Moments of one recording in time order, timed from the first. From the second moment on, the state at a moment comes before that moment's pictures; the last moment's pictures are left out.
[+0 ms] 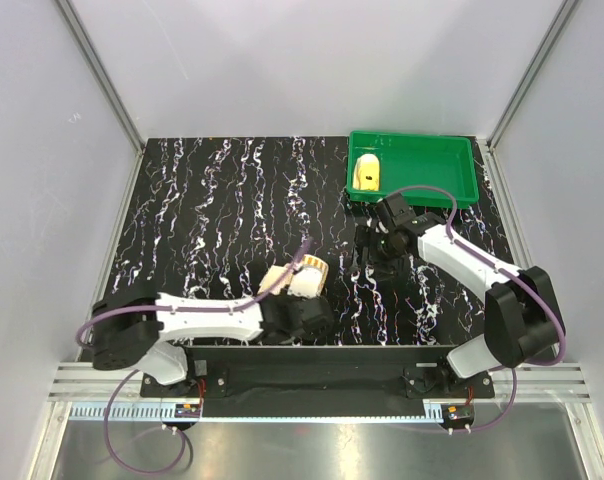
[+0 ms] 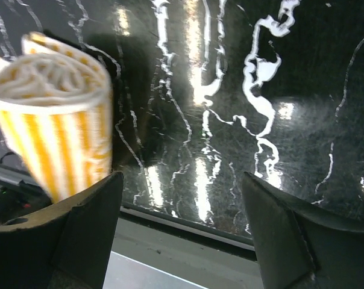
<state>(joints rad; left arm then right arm) -1.32 1.53 0.87 -0.58 -0.58 -0.85 0.46 1.49 1.02 -0.68 -0.21 0.60</state>
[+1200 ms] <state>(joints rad) -0.81 1.21 0.35 0.17 0.18 -1.01 0.60 1.59 0.79 -0.07 -0.60 0.66</state>
